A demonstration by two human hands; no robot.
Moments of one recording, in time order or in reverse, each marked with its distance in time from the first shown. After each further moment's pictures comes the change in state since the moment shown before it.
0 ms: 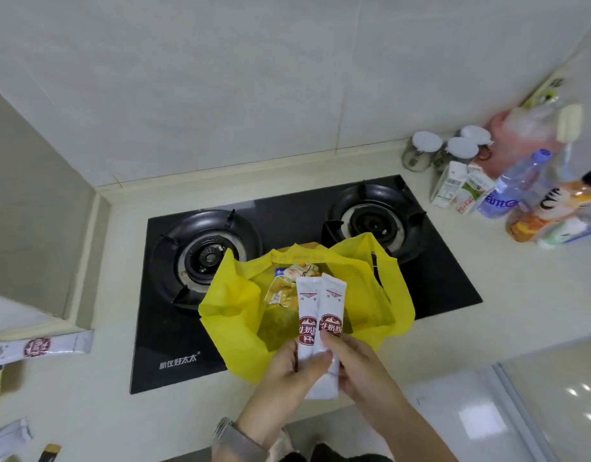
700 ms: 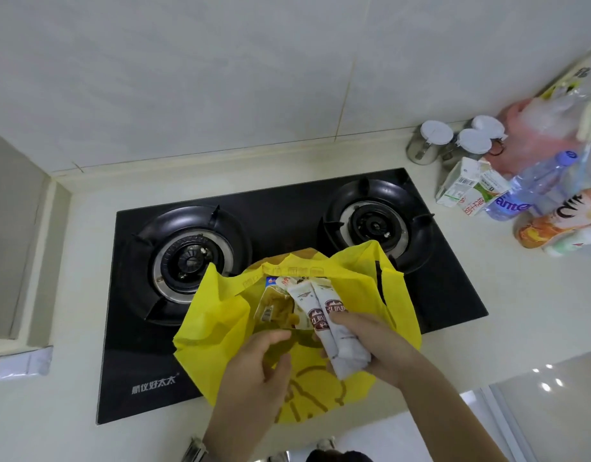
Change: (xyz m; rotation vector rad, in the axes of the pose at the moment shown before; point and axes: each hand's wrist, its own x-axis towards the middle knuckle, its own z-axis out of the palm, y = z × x) left_hand 0.034 0.025 -0.039 0.501 0.171 0.044; right_hand 0.078 -0.049 -0.032 -0.066 -0.080 0.192
